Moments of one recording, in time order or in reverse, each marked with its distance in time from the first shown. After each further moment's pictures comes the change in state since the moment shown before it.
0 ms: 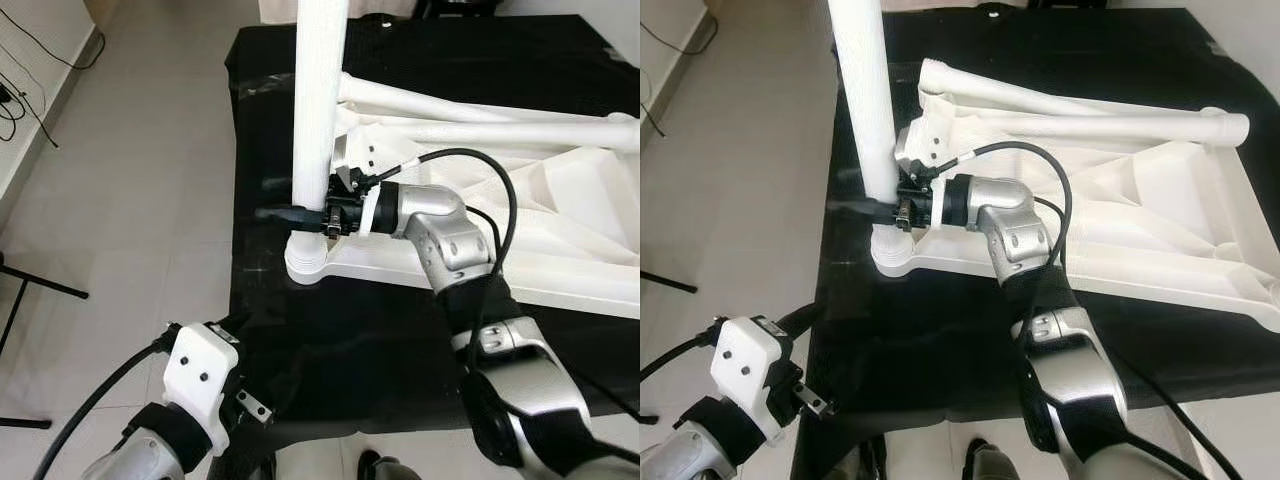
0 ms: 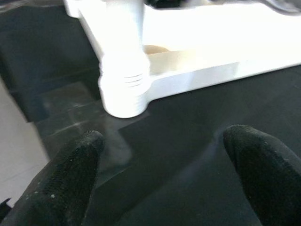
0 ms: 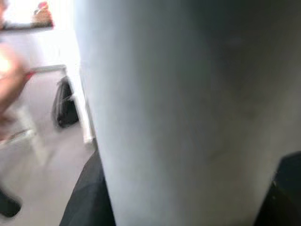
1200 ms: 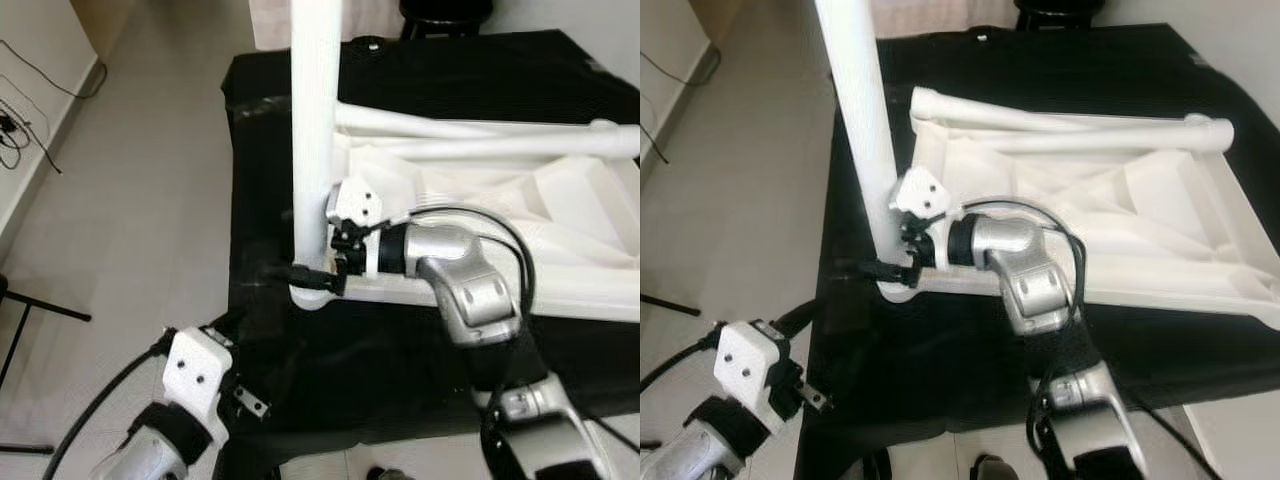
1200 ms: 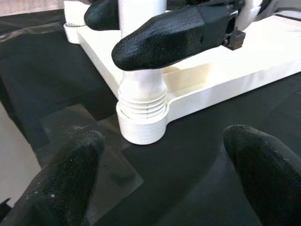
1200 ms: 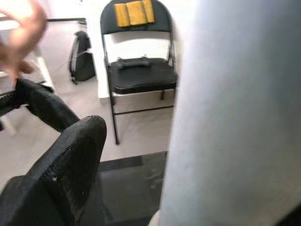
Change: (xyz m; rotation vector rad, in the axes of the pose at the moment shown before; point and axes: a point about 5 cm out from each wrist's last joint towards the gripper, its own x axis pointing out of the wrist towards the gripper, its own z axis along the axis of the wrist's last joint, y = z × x) left arm 0.008 0.009 -0.011 0.016 -0.062 0.011; right arm -0.011 0.013 -0.011 -0.090 0.177 0.228
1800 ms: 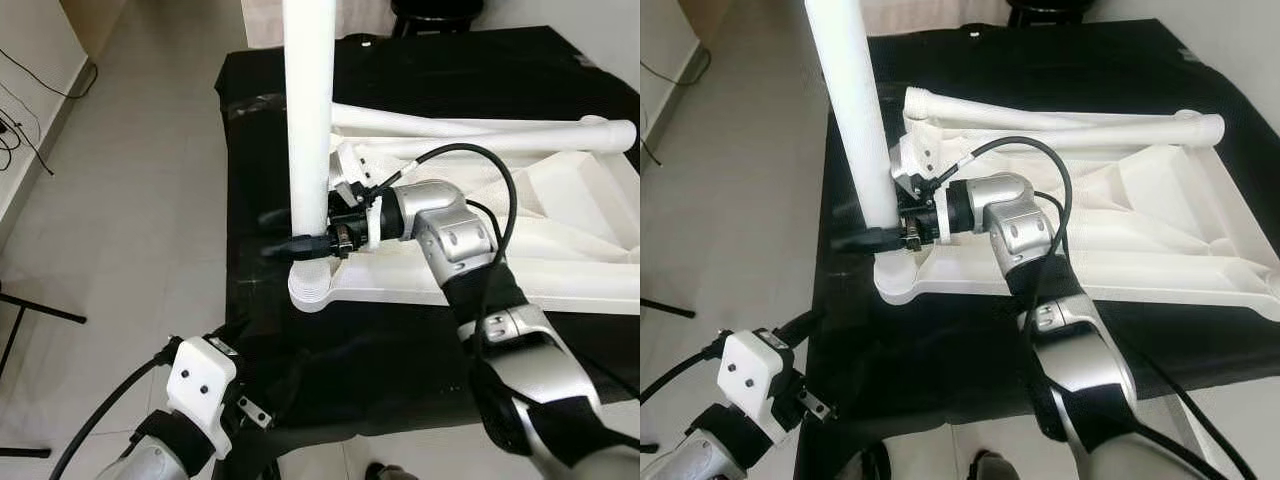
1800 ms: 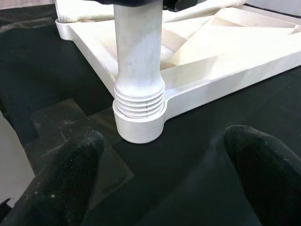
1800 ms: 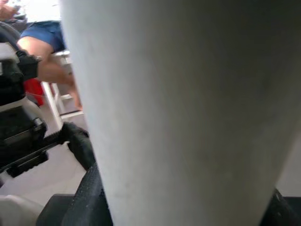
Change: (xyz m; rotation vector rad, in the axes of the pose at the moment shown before) left arm -0.004 -0.006 -0.002 0.006 0.016 -0.020; right arm 0.008 -0.026 0.017 0.030 -0.088 0.279
